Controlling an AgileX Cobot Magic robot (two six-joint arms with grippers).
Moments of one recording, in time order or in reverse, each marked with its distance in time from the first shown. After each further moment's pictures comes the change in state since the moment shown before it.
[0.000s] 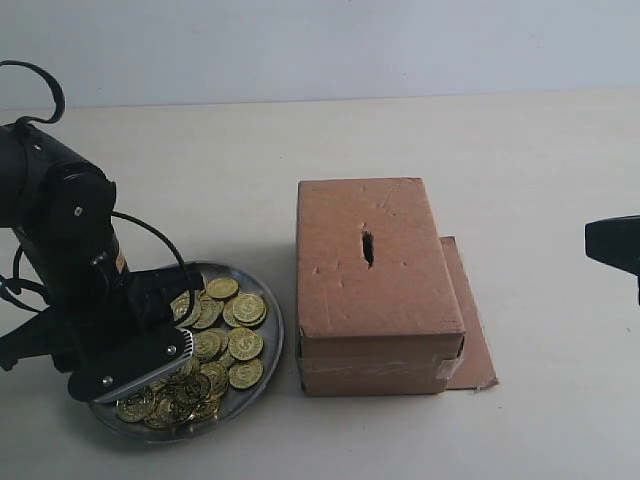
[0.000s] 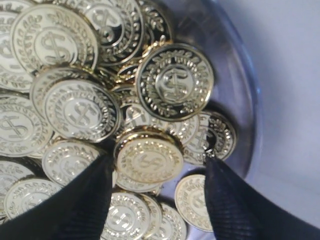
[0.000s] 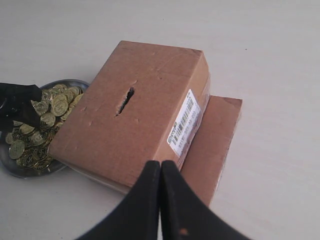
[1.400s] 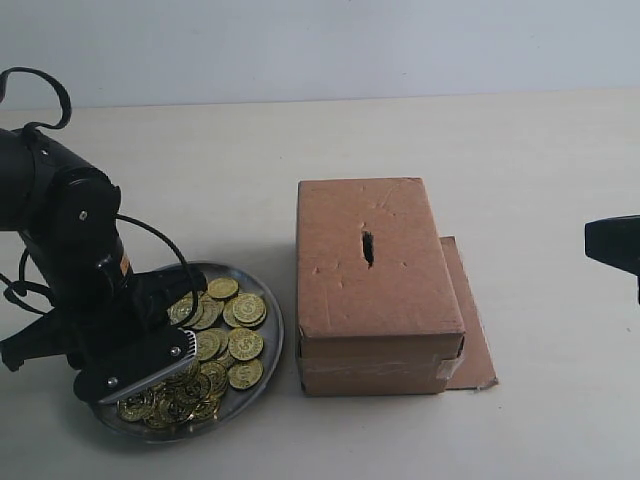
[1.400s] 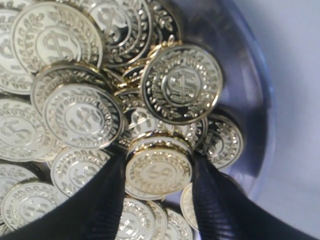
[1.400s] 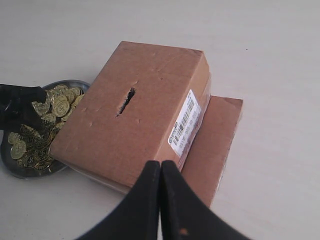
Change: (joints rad) left arm 0.000 0.018 -0.002 0.000 -0.028 0.000; right arm 0.000 0.000 0.000 0.002 0.000 0.000
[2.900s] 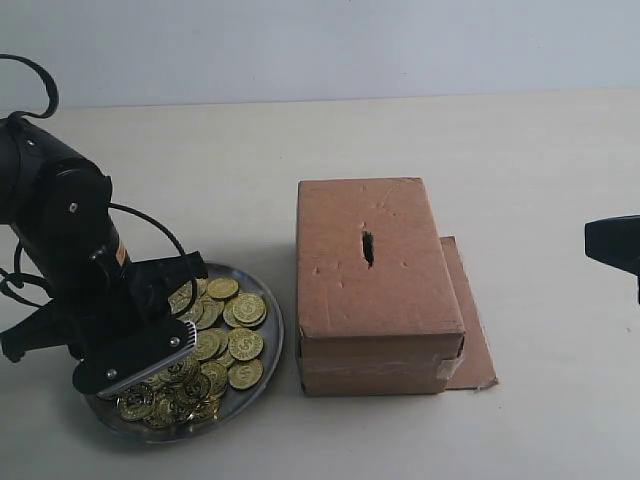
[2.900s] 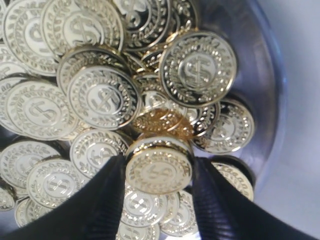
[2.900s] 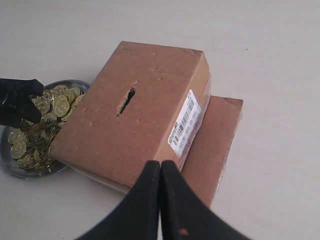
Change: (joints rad) left arm 0.000 -0.033 0.000 0.005 -0.017 -0.004; right arm 0.000 0.000 0.000 0.000 0.000 0.000
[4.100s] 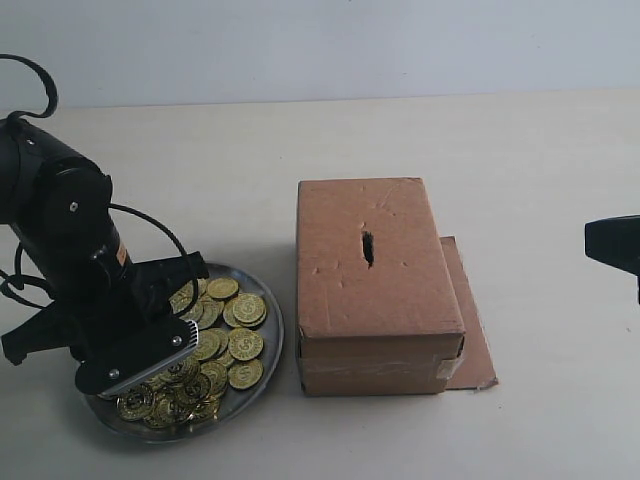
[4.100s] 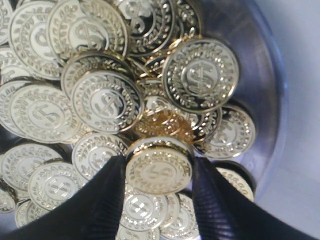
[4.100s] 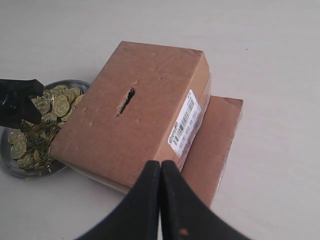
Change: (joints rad) left arm 0.000 0.000 0.000 -0.021 0.000 0.000; right arm 0.000 0.000 0.000 0.000 0.000 0.000
